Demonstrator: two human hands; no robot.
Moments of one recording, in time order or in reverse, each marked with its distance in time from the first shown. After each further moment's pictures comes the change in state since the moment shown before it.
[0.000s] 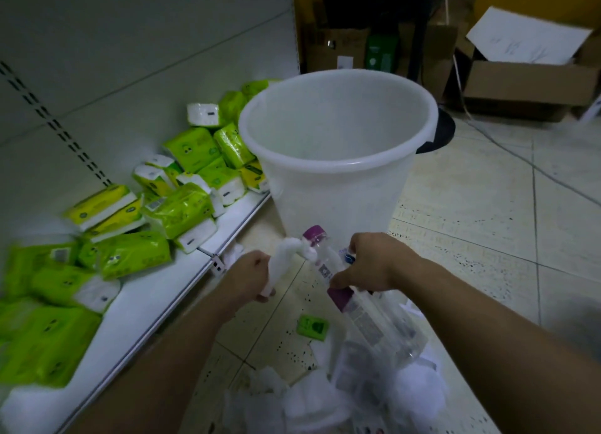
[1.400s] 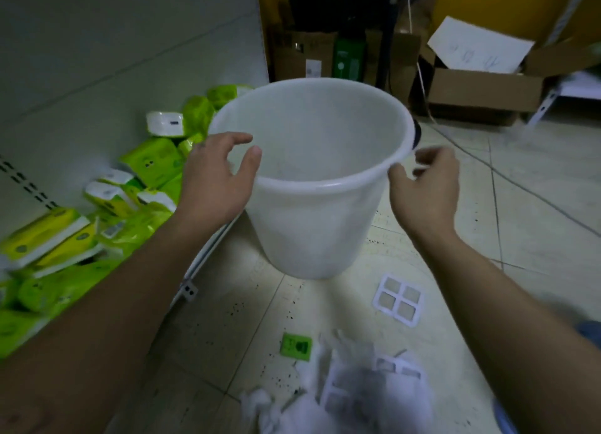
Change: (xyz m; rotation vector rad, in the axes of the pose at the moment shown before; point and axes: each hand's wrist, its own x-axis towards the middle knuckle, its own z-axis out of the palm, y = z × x) left_hand 0.043 0.138 -0.056 0.312 0.535 0.809; right_hand 0.030 0.023 -0.075 0.695 1.101 0.206
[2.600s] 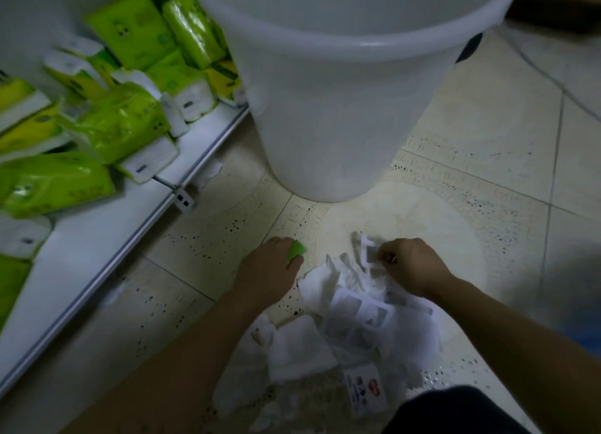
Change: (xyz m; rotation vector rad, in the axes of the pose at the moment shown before) left_hand -0.237 -0.090 0.137 0.124 -0.698 -0.244; right_hand -0.101 0.227 0.024 -0.763 -1.065 -0.241
